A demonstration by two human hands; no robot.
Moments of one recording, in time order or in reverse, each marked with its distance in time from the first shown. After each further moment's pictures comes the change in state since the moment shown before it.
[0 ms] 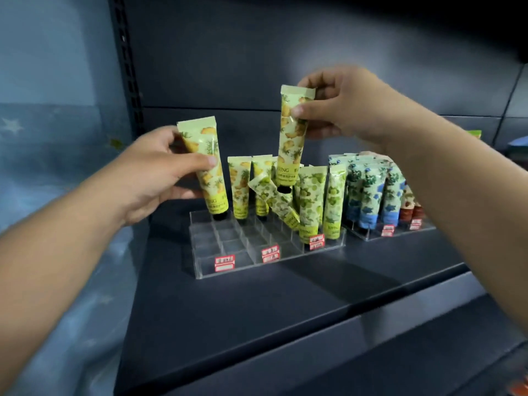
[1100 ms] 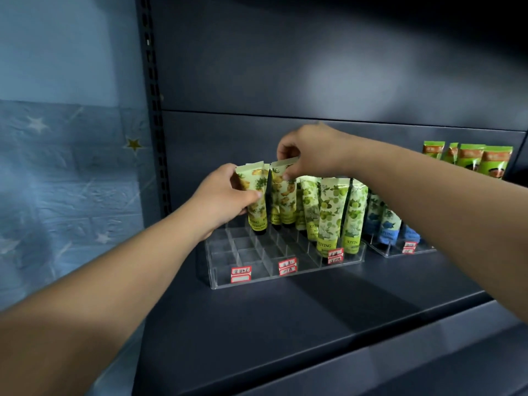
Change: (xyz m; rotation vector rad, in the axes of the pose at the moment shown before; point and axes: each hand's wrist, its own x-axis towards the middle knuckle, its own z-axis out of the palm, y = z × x) left_hand 0.032 -0.046 0.037 0.184 0.024 -0.064; right_hand 0.036 0.023 0.040 -0.861 -0.341 -0.073
